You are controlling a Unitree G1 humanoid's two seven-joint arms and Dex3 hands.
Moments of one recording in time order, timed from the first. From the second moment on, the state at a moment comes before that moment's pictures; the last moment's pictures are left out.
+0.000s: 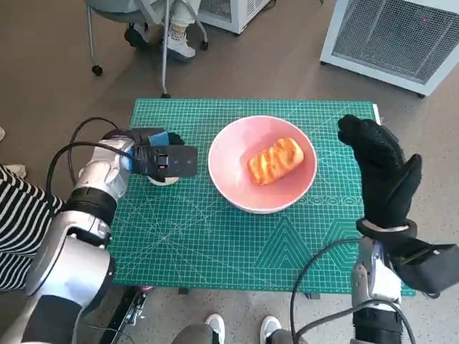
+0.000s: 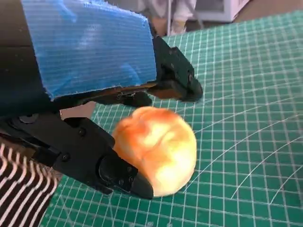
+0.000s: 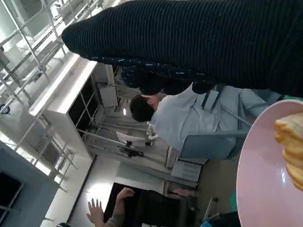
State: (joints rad) left arm -1.12 0.43 -0.54 1.33 0.71 -0.14 -0.25; right arm -0.37 -0.11 -0.17 0.28 0.31 -0.59 0.35
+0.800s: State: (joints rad) left arm -1.12 0.43 -0.54 1.33 0.71 -0.18 -0.22; right arm -0.36 -0.11 -0.17 0.27 0.31 -0.58 0.35
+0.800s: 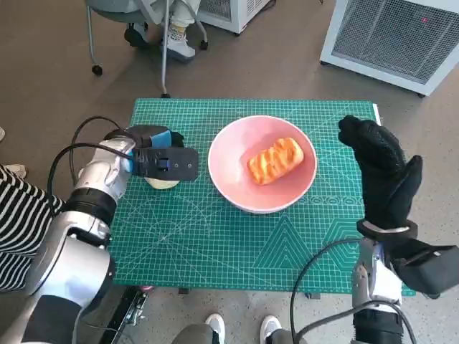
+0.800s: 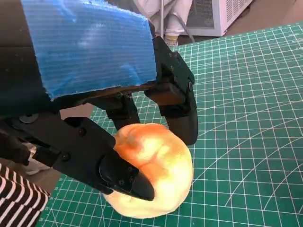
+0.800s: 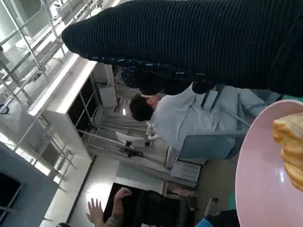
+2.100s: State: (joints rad) left arm -1.03 0.54 -0.28 0.61 0.46 -0.33 -0.31; right arm -0.35 -0.11 -0.16 0.27 0.31 -0.58 0.35
